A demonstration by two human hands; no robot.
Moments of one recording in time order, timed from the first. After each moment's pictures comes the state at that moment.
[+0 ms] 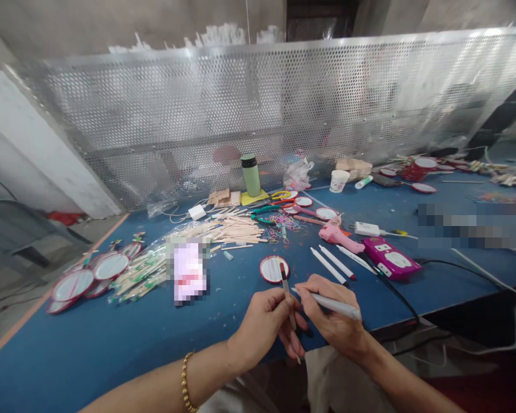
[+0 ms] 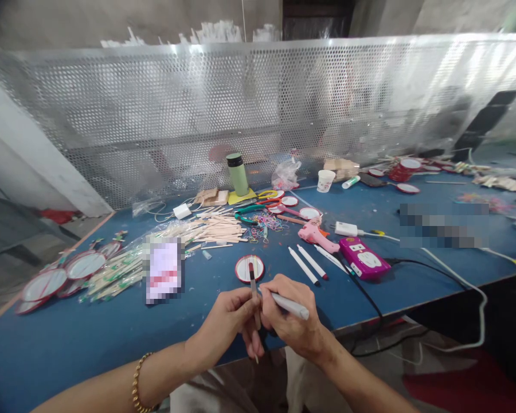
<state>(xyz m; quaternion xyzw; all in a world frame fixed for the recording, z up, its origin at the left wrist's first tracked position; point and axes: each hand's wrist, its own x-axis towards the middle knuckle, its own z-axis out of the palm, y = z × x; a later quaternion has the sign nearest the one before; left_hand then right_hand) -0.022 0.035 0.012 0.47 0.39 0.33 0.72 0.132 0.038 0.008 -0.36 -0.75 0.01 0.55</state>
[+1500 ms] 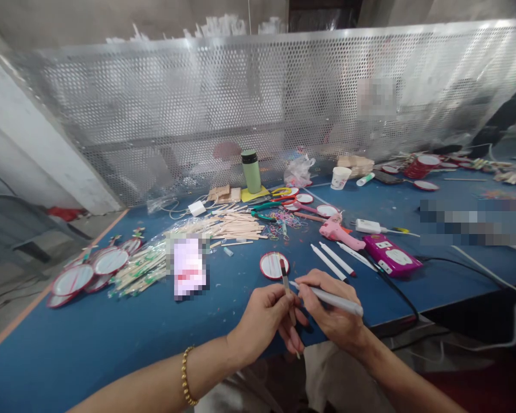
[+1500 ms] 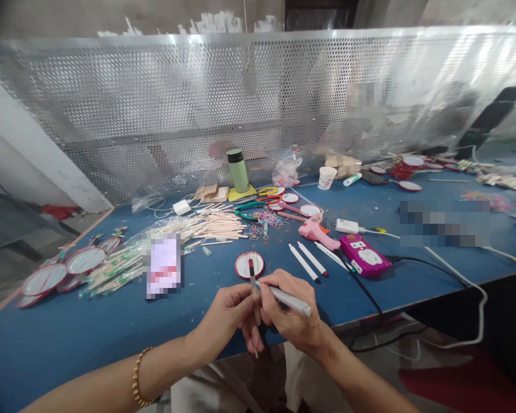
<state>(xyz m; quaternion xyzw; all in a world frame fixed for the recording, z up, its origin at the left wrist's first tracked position) -0.023 0.033 0.016 0.48 0.39 0.33 0.71 0.131 0.038 0.010 -0.36 -0.74 0.04 0.57</state>
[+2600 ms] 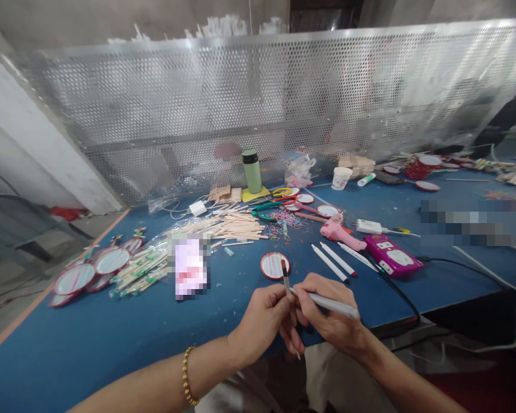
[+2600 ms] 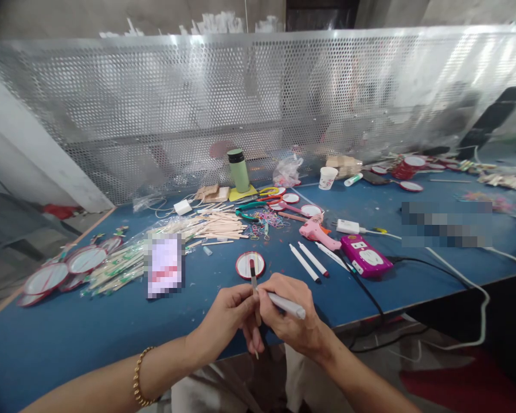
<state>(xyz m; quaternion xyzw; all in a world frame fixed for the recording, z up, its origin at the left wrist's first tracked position) -0.023 0.035 0.011 0.49 0.39 0.32 0.71 0.133 0.037 0.010 -0.35 -0.77 0.03 0.53</state>
